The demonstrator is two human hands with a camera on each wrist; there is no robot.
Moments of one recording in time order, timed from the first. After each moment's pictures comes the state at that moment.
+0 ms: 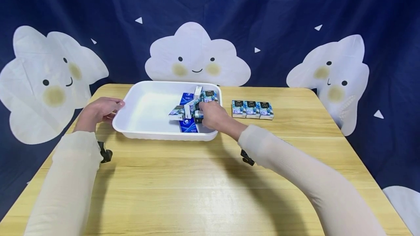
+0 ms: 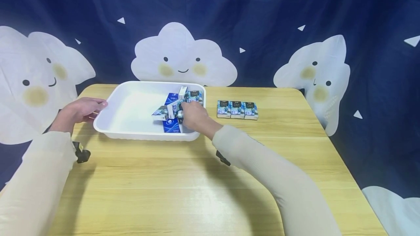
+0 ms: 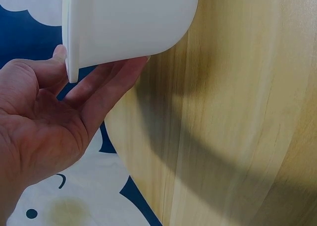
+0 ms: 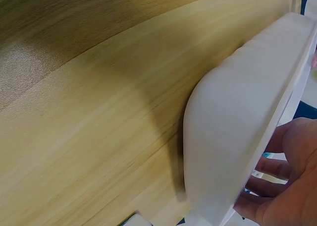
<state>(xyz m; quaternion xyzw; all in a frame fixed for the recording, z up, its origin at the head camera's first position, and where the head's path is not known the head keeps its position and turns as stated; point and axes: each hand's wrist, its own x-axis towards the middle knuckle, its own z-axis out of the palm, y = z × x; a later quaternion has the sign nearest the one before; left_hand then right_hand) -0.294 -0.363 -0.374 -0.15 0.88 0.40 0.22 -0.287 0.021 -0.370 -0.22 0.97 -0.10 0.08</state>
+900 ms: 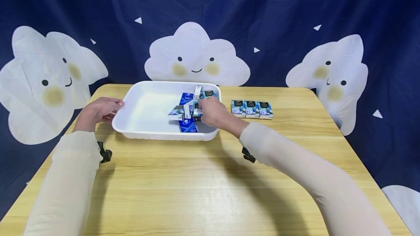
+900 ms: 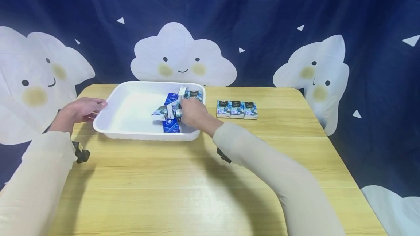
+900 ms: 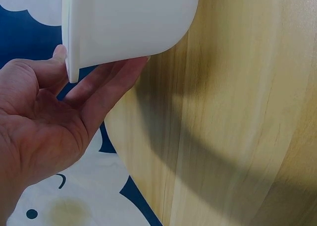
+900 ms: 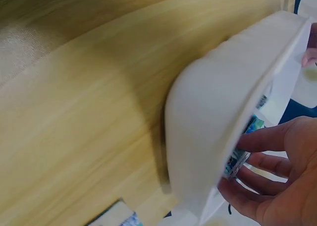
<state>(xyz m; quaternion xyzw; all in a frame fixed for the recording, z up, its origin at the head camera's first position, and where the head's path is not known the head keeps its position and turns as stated) -0.292 -0.362 -0.374 -0.14 0.88 0.41 0.21 -0.287 0.022 -0.354 -0.23 0.96 -0.11 0.07</state>
